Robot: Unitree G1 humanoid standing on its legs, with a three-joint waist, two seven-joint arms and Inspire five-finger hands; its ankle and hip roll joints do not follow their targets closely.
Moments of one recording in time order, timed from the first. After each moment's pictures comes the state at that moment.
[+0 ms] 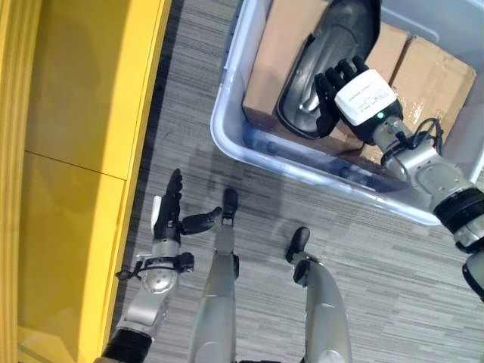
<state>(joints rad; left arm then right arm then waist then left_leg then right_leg) -0.09 0.45 -0.19 0.15 -0.27 -0.15 0.34 -1.14 -0.84 0.87 0.66 -0.90 0.04 -0.26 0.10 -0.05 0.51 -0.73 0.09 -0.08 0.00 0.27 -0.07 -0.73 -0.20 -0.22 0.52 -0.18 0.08</state>
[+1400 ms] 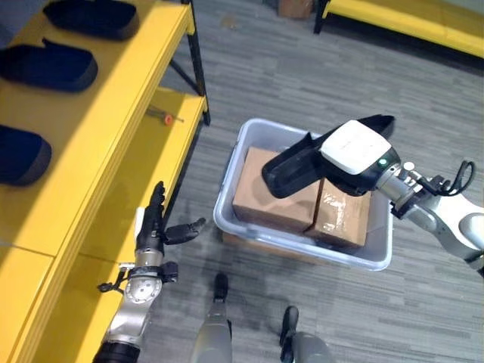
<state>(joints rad) -0.01 0.46 -0.05 0.15 -0.21 -0.11 0.27 -0.63 -1.10 0.53 -0.07 -0.70 -0.17 -0.07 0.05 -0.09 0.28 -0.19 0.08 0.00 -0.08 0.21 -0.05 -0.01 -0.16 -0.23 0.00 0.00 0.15</state>
